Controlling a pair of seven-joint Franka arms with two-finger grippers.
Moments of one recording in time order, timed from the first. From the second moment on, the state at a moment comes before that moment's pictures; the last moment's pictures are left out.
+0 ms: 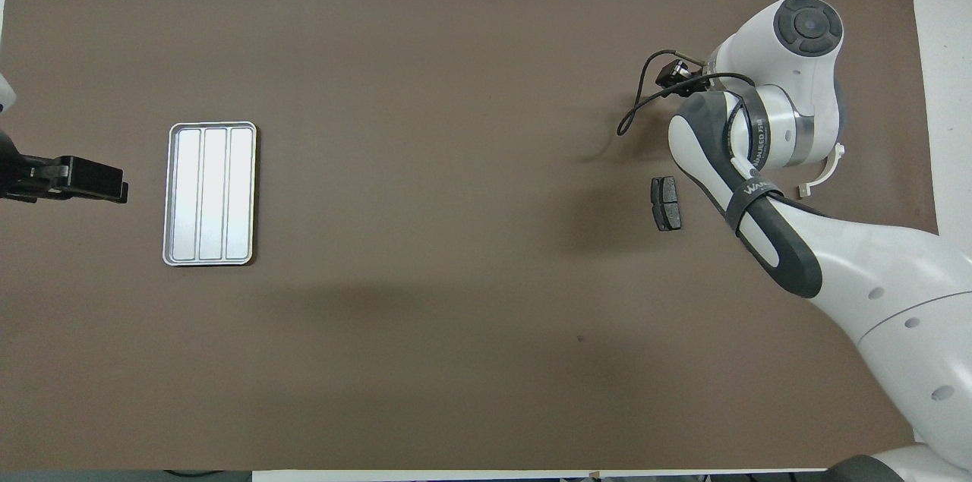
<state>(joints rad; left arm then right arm) -0.06 -0.07 -0.01 -1.66 0.02 1.57 0.01 0.10 0.63 -0.01 -1.53 -0.05 2.23 0.66</state>
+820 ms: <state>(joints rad) -0.06 -0.07 -0.01 -1.66 0.02 1.57 0.01 0.08 0.64 -0.01 -1.52 -0.02 2.18 0.66</state>
